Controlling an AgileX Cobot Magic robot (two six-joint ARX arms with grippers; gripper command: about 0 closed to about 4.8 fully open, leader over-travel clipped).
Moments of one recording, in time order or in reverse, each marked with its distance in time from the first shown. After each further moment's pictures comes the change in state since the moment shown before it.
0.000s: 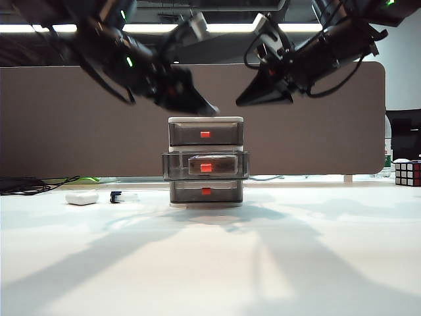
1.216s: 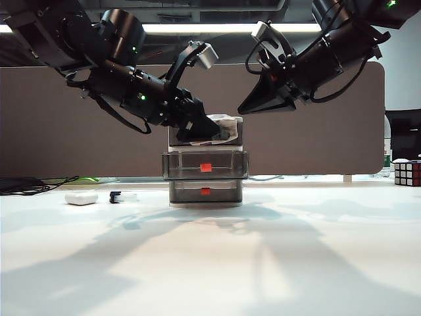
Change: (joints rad) left arm 0.005 0.180 -0.001 0.281 0.076 0.099; right arm -0.002 0.000 -0.021 -0.055 0.000 0.000
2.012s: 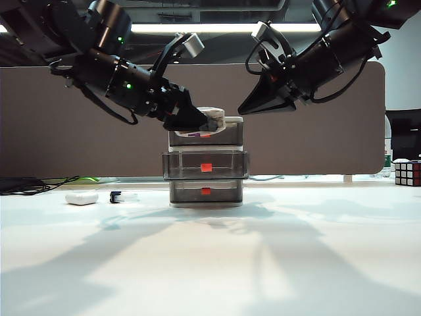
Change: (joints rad) left arm 0.033 -0.055 -0.008 -0.068 0.041 -0.038; right arm 0.000 0.000 0.000 -0.002 0.003 0.000
